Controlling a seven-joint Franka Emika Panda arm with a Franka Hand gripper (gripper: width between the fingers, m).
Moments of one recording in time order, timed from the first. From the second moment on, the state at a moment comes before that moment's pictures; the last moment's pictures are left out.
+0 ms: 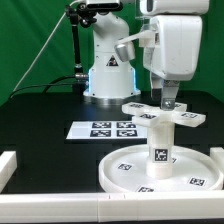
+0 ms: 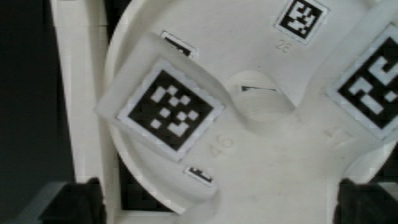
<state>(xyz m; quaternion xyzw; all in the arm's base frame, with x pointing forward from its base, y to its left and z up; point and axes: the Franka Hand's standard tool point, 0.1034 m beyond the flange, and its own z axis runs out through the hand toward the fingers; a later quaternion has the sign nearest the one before) 0.580 0.034 0.126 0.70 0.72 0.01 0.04</state>
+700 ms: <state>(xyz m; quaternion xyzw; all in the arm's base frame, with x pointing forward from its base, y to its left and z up) 0.571 0.037 0.118 0.66 0.75 0.00 0.04</state>
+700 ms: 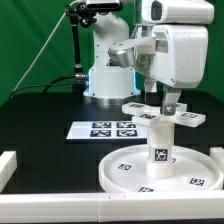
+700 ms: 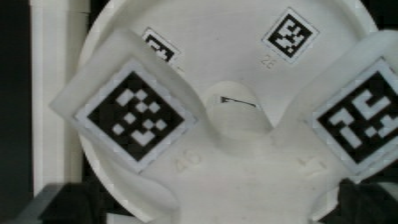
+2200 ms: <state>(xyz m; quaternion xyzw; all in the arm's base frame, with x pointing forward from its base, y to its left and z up) 0.564 0.027 0.103 0.69 0.72 -0.01 0.03</state>
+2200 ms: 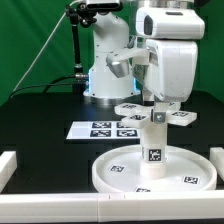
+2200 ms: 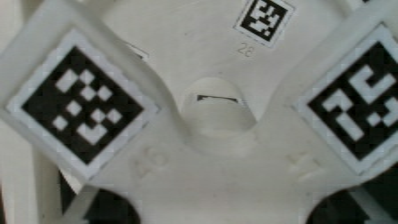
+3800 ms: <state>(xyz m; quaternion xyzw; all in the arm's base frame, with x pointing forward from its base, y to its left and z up) 0.560 0.028 0.102 1.00 -0.07 0.04 -0.03</state>
